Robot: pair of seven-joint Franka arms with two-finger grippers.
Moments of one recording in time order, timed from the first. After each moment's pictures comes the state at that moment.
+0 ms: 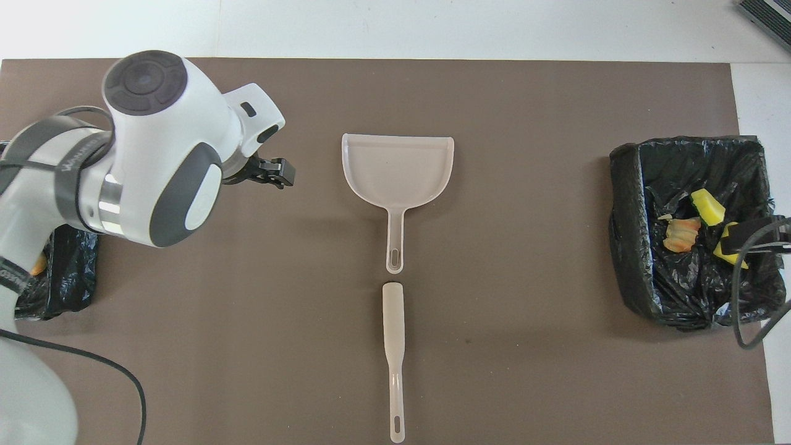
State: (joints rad) left arm -0.37 0.30 0.04 -1.57 0.01 1.88 -0.13; right arm 0.07 -0.11 -0.14 -1.65 -0.04 1.47 0.02
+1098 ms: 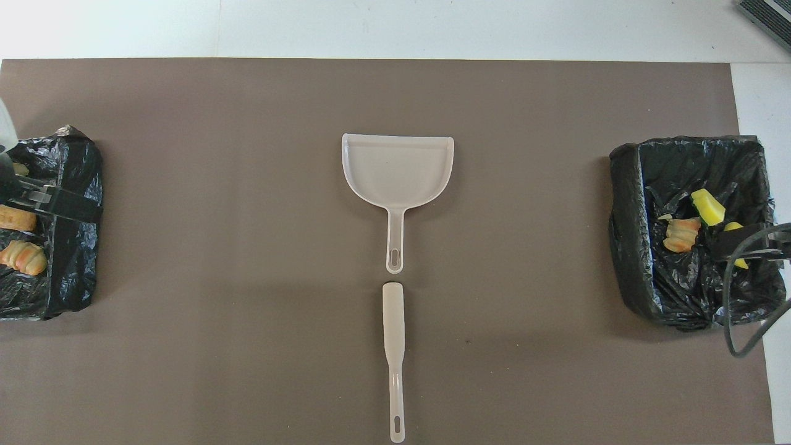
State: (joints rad) left arm -0.08 0.00 0.04 -1.58 -0.02 1.55 0.26; right arm 0.08 -0.13 -0.13 -1.68 -0.04 1.47 0.02
